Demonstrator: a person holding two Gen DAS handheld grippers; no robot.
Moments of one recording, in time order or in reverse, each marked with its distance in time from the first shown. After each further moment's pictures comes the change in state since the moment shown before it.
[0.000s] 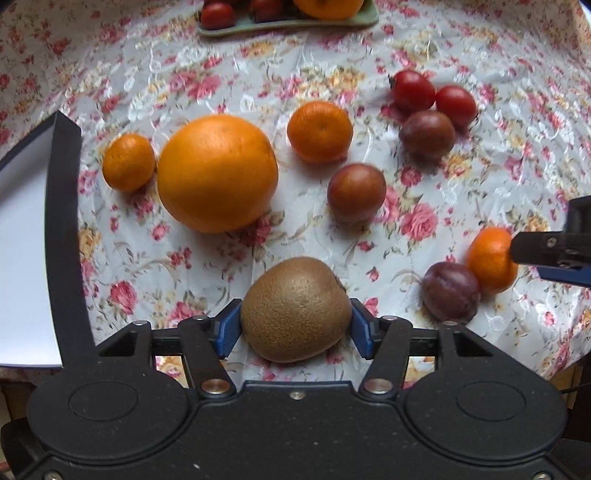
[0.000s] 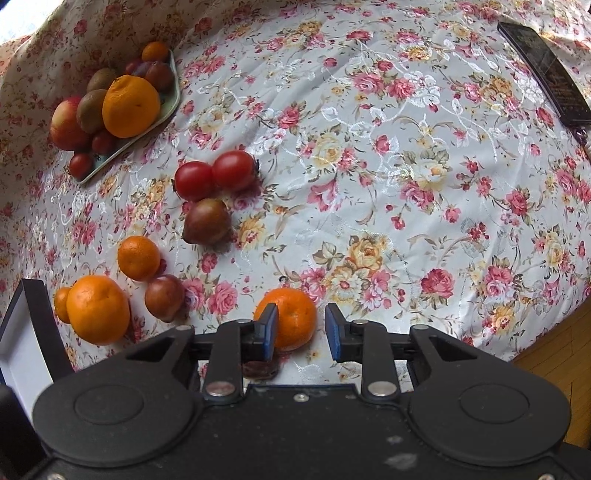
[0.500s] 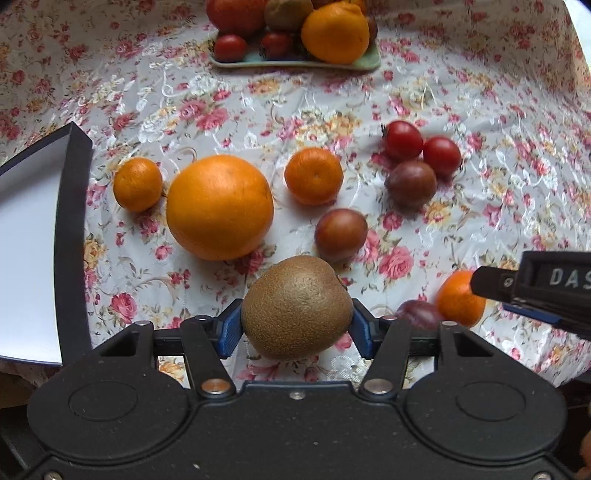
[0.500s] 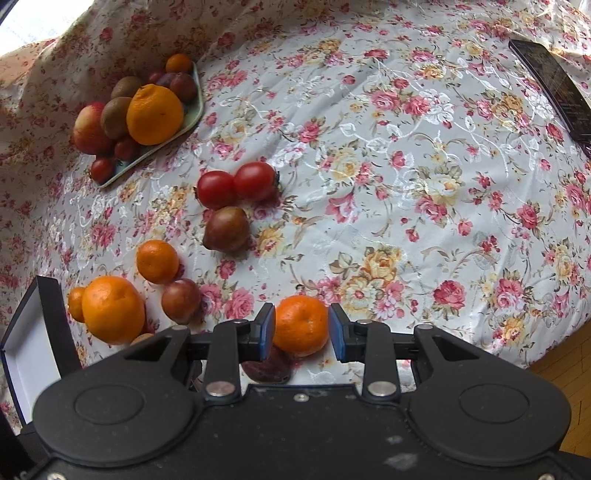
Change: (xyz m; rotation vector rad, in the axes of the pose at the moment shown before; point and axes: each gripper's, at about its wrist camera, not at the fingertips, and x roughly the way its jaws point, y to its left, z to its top) left arm -0.029 0.005 0.007 -0.084 -0.090 -0.053; right arm -0.009 0.006 -0.005 -0.034 -0.069 0.048
